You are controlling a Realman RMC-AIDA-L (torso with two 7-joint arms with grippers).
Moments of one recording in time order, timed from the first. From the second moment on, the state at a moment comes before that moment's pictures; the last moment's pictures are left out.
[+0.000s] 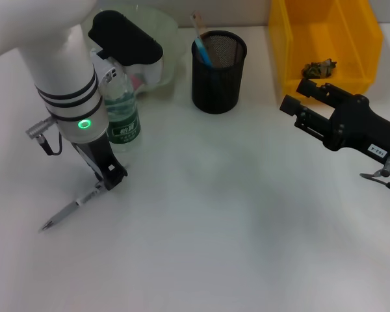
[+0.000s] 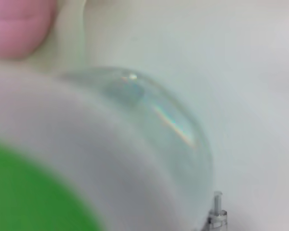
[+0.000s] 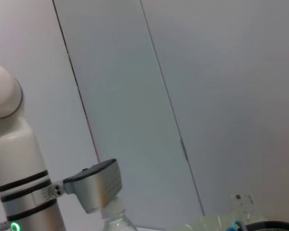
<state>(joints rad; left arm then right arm) -0.97 -2.08 1.56 0.80 2.76 1.47 -2.74 0.41 2.08 -0.81 -0.32 -1.42 -1.52 1.00</state>
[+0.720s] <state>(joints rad) -0.82 -2.08 1.54 1.35 2.63 1.62 -2.75 0.38 2.08 -0.65 -0.32 -1.42 -1.52 0.99</state>
